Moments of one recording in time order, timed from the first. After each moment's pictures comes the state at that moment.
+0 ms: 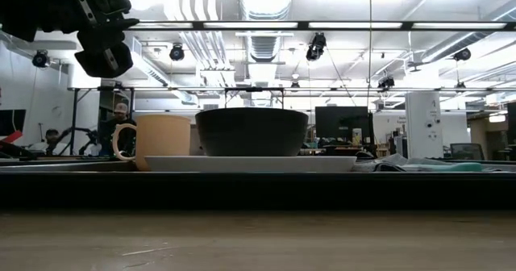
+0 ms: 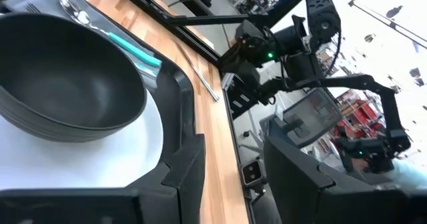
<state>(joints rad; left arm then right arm) -0.11 0.67 0.31 0.21 0.24 -0.75 0.91 2.16 1.83 -1.54 -0.15 2.53</state>
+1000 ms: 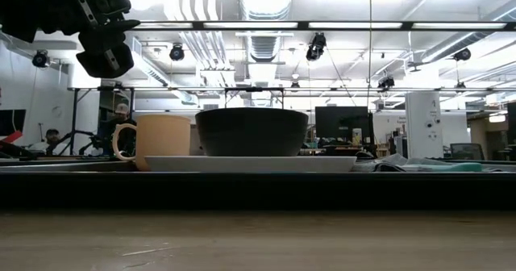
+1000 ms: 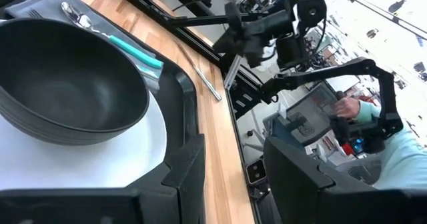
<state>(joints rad) -0.11 0.67 0.31 0.21 0.24 -0.72 1.03 2.01 1.59 -1.53 0.02 0.88</state>
